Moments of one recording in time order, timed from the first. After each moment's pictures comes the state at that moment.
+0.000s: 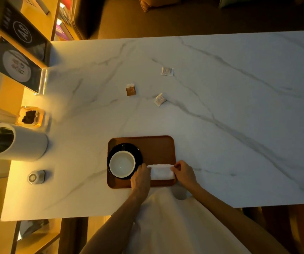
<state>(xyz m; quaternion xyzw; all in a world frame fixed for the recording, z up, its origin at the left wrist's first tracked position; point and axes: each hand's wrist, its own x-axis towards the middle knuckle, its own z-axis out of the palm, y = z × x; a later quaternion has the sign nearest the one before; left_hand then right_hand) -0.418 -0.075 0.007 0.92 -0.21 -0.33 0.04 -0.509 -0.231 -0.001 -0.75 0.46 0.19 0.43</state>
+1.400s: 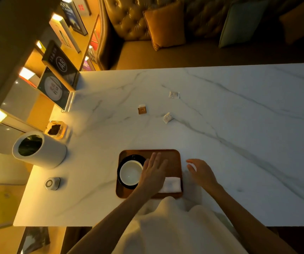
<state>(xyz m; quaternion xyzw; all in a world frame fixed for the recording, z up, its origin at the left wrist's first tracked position) -0.398 -0.086 0.064 0.88 -0.42 -0.19 0.06 -0.510 -0.283 0.043 -0.90 0.29 0.07 0.32</state>
